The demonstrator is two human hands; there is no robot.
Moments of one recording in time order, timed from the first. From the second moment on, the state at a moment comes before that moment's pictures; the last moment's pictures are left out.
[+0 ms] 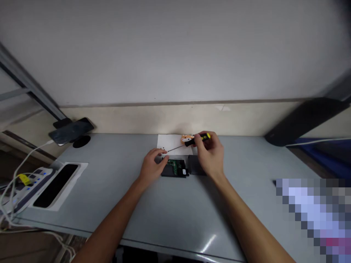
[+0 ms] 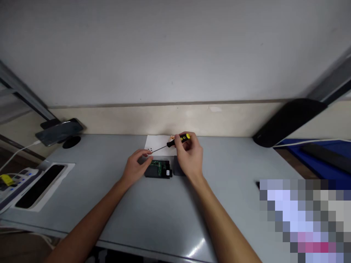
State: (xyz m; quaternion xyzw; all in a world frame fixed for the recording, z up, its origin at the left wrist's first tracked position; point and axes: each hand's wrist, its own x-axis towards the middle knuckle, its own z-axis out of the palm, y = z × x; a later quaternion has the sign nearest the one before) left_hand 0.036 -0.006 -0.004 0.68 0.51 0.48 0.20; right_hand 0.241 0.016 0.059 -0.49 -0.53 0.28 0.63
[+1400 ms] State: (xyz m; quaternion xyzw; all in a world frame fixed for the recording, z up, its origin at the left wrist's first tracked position) left_hand 0.034 -0.004 -0.001 0.65 0.50 0.53 0.20; right_hand 0.223 0.013 0.044 -0.48 -0.54 0.28 0.63
